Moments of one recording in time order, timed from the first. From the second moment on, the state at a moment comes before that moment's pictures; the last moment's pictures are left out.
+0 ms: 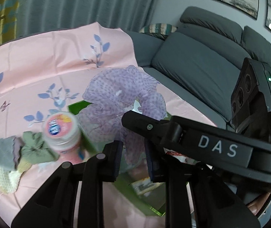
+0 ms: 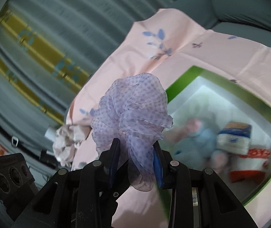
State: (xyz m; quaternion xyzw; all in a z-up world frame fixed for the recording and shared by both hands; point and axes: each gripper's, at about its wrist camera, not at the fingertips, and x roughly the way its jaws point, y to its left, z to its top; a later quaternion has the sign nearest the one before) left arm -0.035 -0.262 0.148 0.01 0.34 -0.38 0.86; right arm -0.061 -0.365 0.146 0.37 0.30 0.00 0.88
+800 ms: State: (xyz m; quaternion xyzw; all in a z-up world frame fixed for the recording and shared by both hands) left arm -0.024 -0.302 0.124 0.01 0.39 -0.39 0.83; right arm -0.064 -0.418 0.114 0.39 0.33 -0.15 0.85
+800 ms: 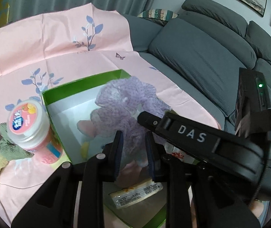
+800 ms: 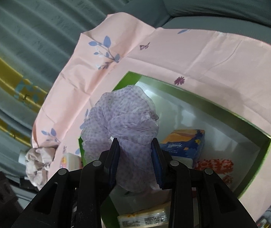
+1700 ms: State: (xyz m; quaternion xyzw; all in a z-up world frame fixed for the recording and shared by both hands) left arm -0.042 -0.100 0.132 -0.10 0.38 -0.24 0.89; right arm -0.076 -0.361 0.169 0.27 0.27 -0.18 0.90
